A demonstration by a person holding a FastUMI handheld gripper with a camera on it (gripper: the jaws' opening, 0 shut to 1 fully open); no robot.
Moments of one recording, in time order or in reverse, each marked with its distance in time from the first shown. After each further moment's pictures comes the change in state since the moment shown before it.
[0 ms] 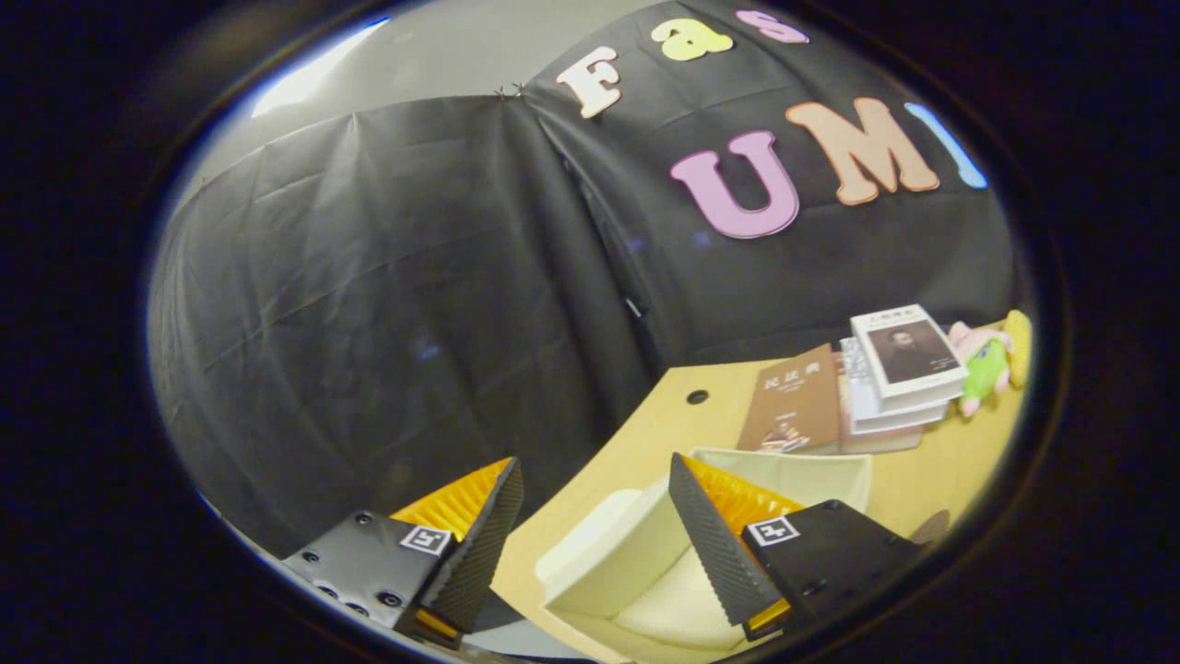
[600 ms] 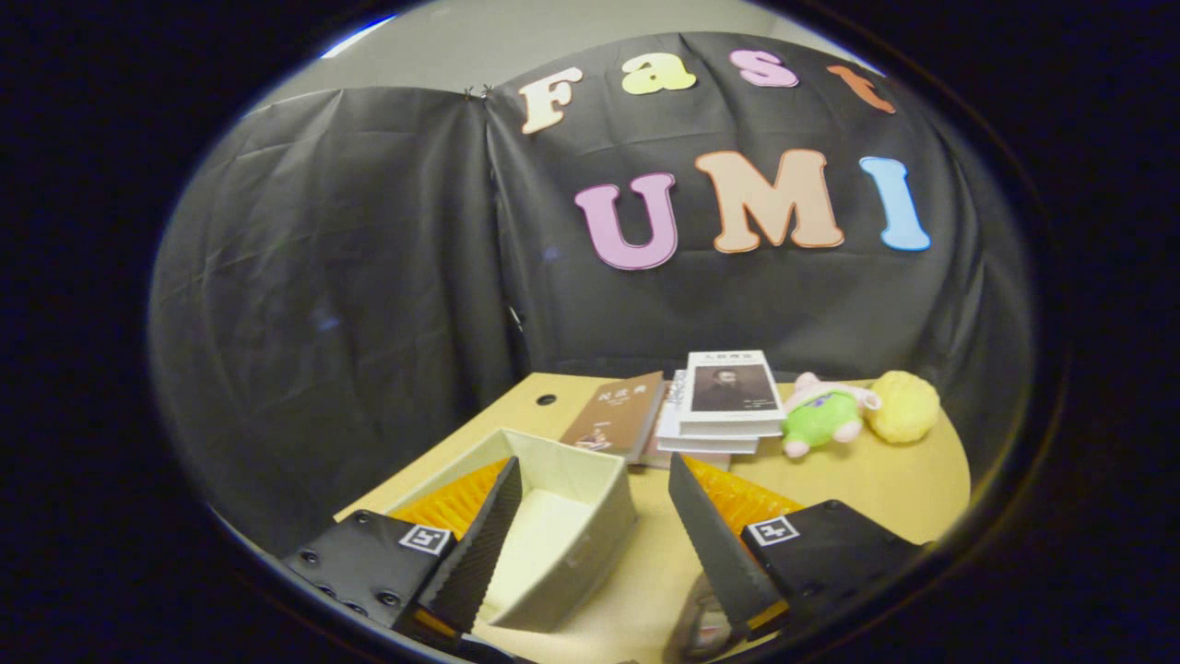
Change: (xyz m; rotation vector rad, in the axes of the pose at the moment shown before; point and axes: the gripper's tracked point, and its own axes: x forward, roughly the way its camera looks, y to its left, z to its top) arm -0.113 -0.157 0.011 -0.177 -0.037 -0.308
